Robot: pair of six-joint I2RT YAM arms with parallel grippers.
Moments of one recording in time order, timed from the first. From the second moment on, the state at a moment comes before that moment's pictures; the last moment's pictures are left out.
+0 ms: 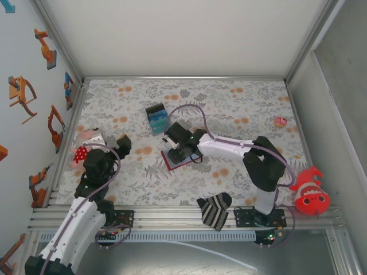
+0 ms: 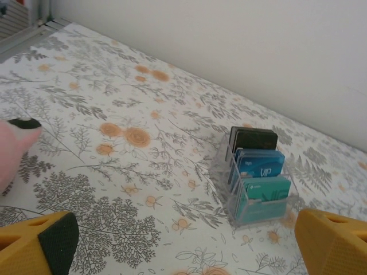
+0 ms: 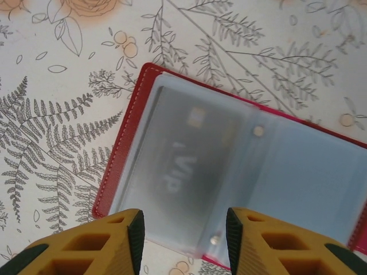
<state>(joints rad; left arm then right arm) -0.27 0.49 0.25 -0.02 -0.19 -0.47 0.95 1.85 1.29 -0.57 -0.01 0.14</state>
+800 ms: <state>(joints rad) -0.27 0.43 0.25 -0.24 -0.34 -0.70 0.99 1.98 1.36 -0.63 -0.03 0.12</state>
